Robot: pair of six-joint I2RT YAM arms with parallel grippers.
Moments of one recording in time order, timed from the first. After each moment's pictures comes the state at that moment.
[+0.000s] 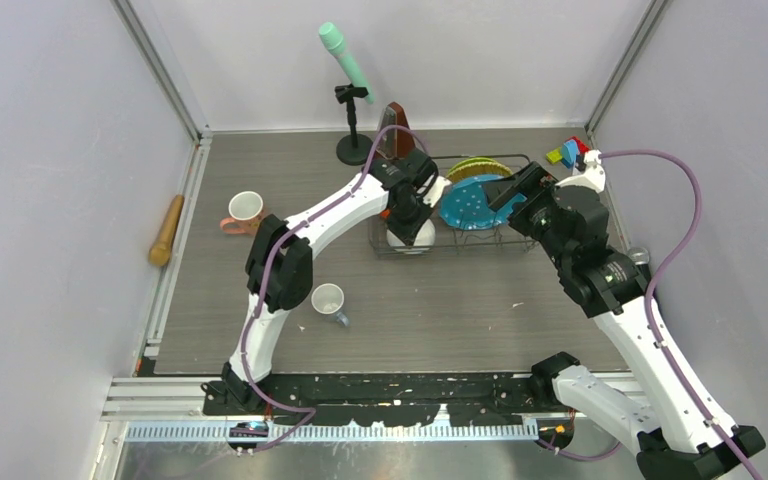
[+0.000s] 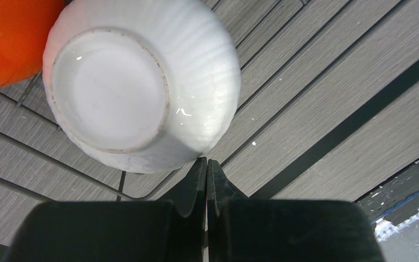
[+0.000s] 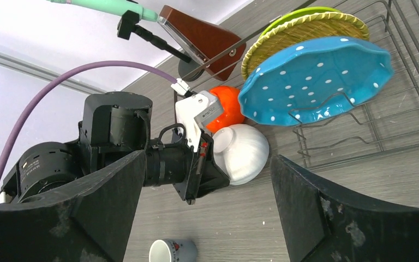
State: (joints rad) left arm -0.75 2.16 1.98 -1.01 0.15 -0.05; right arm 0.40 0.85 1.05 -0.47 0.24 0.82
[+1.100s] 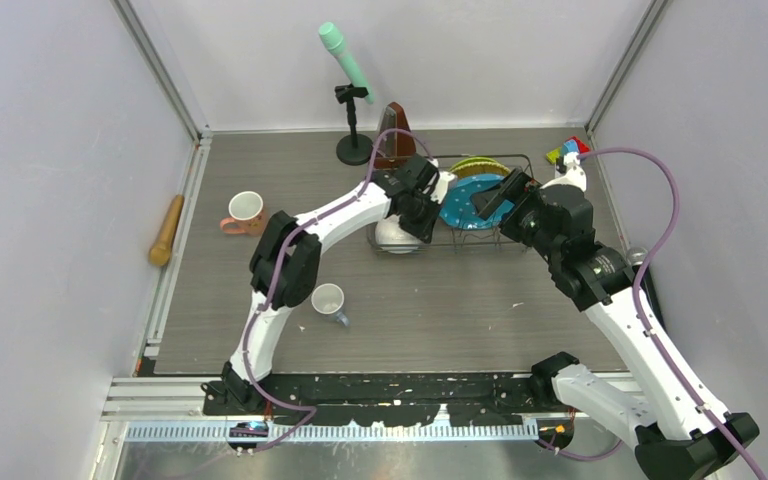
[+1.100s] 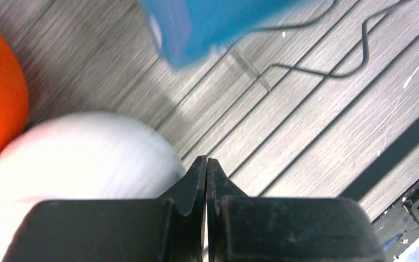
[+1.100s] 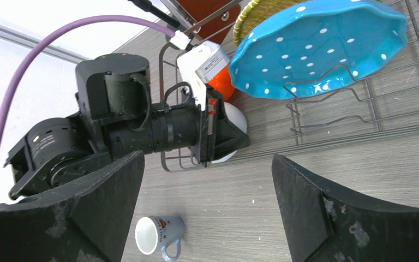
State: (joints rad) left arm -0.74 2.22 1.90 -0.68 0.26 -0.14; right arm 0.40 0.89 1.01 -0.50 0.15 0.80
